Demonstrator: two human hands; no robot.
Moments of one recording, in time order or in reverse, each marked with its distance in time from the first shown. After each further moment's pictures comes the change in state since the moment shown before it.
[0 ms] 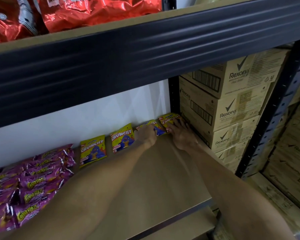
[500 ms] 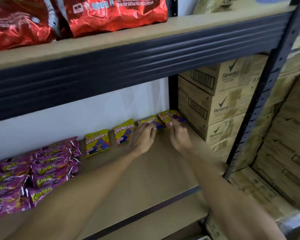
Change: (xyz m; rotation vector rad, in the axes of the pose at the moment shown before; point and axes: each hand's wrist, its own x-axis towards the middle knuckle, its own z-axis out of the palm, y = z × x) left_hand -0.069 -0.020 -0.016 -0.006 0.263 0.277; right_hand -0.068 -0.056 -0.033 0.531 0.293 0.108
